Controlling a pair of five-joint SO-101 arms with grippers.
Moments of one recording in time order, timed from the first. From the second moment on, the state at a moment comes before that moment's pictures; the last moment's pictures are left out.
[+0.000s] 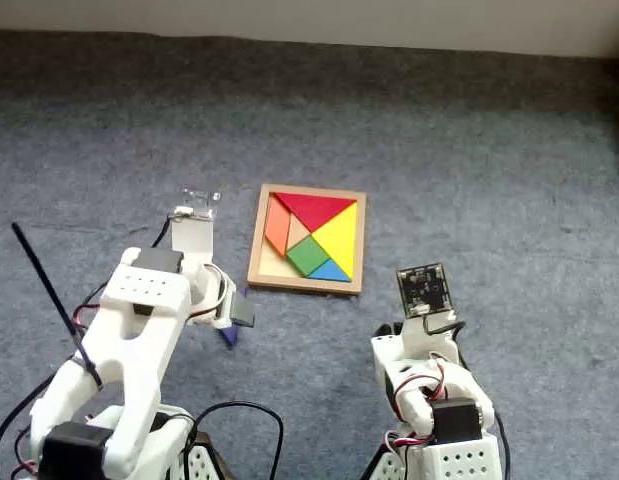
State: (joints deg) left arm 2.0 -23.0 53.7 63.0 8.5; right arm -12.6 -104.1 96.0 65.5 7.0
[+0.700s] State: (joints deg) left arm 1.3 -9.3 45.1 61.9 8.5; right arm -12.6 -104.1 96.0 65.6 7.0
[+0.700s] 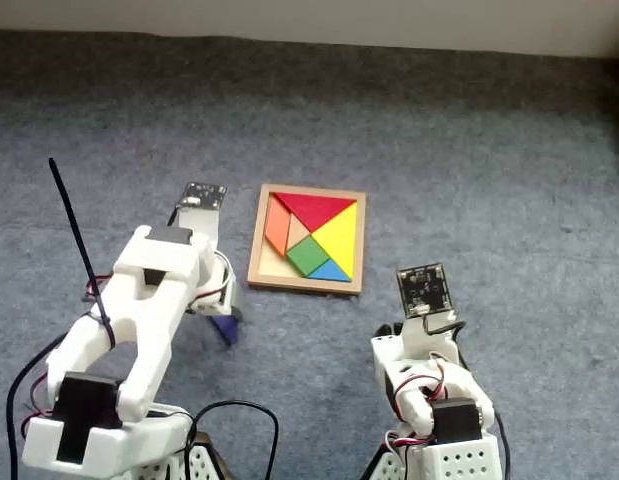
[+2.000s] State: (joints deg) left arm 7.0 5.6 33.4 67.6 8.5; right arm -12.6 -104.1 96.0 65.6 7.0
